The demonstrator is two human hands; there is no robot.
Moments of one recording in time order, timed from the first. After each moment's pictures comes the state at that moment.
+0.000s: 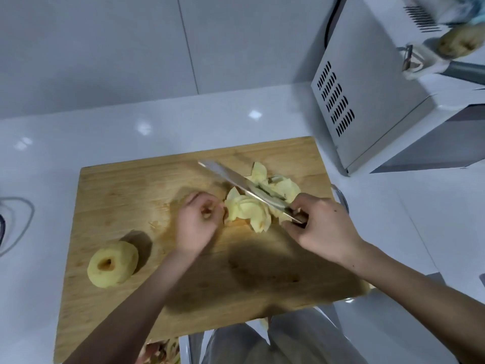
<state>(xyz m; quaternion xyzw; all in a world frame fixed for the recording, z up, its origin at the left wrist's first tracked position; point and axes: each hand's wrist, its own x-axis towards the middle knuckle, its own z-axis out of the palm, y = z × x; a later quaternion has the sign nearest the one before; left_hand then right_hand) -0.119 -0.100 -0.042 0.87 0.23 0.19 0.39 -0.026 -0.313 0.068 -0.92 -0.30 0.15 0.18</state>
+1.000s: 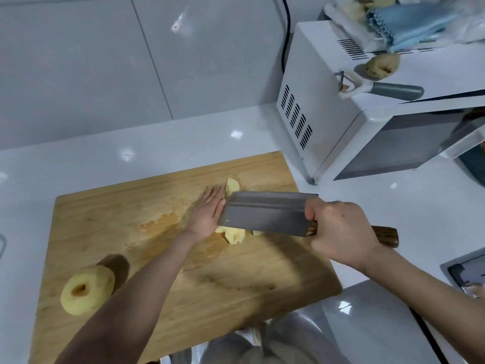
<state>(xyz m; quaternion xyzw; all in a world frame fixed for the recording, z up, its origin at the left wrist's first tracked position) -0.049 -0.119 -0.054 0.93 0.11 -0.09 0.33 -0.010 -0.378 0.098 -0.95 -0.31 0.09 0.04</state>
